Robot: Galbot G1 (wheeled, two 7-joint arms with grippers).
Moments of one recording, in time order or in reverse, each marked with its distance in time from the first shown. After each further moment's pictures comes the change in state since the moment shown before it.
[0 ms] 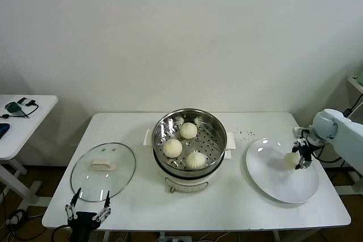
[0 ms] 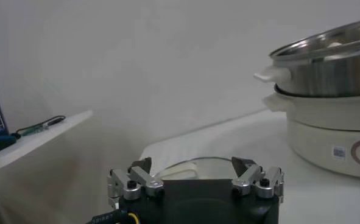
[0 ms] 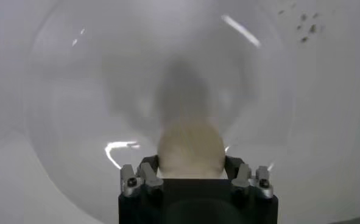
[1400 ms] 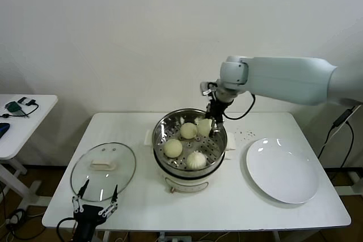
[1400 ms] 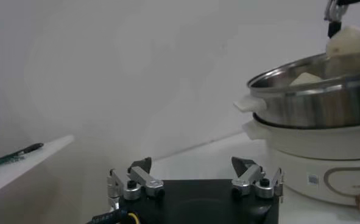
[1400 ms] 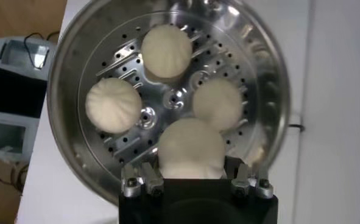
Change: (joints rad) left arm 0.010 0.049 0.036 -0.064 -0.003 0.004 0.019; right arm 0.610 0.550 -0.755 0.239 0.771 -0.210 0.187
